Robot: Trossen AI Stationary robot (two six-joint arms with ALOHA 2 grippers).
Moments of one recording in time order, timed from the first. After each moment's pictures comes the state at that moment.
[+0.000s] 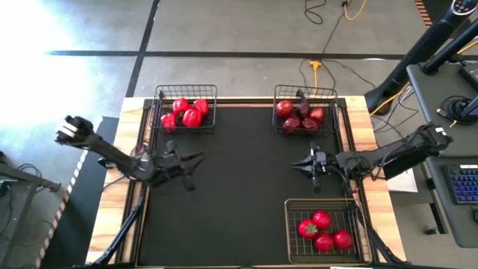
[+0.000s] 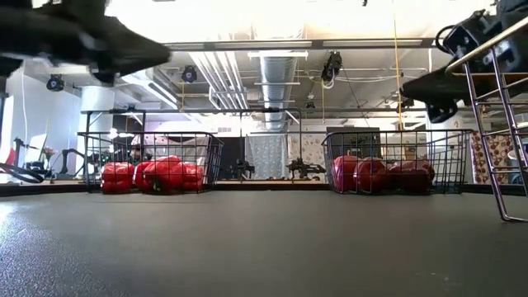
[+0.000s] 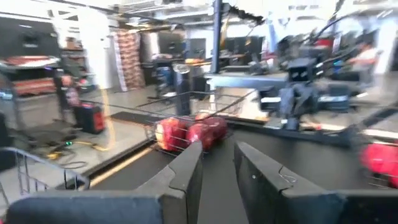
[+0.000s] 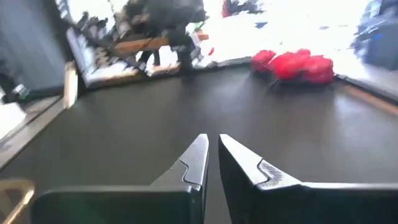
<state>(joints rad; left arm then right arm) -0.45 1.12 0.18 1.06 -0.93 0.08 0.22 0.67 0.01 0.56 0.29 0.16</state>
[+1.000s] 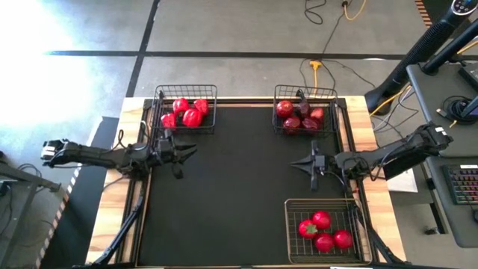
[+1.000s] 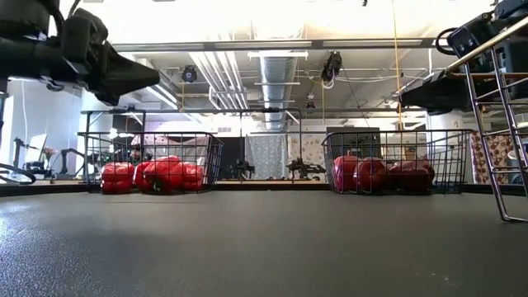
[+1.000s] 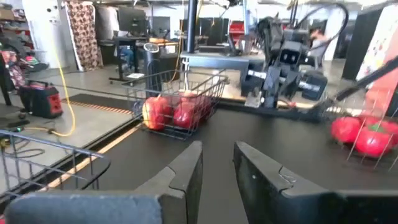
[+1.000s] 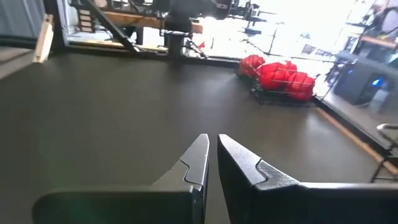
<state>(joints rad) -0.05 0.48 0.07 0.42 -0.35 -0.06 0.22 0.69 0.01 0.53 0.32 -0.08</state>
